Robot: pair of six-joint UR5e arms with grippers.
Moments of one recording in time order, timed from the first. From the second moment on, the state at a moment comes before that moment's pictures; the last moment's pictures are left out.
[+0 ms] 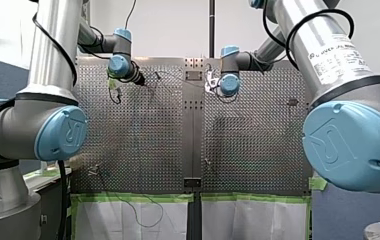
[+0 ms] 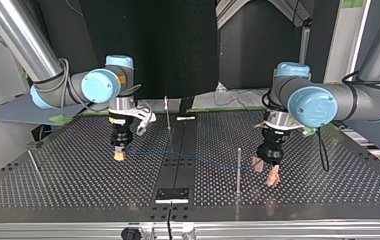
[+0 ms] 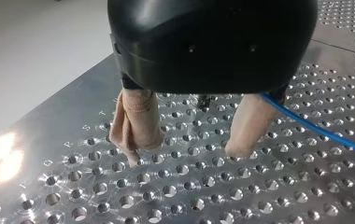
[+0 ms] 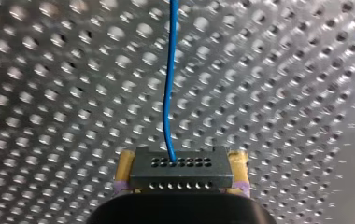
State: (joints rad) left arm -0.07 -1.74 -1.58 -2.99 -1.51 -2.02; right arm 2.15 -1.00 1.24 -0.28 1.85 1.68
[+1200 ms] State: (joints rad) left arm -0.08 -1.74 -1.58 -2.99 -1.51 -2.02; right arm 2.15 -0.68 1.60 -0.64 2.13 1.83
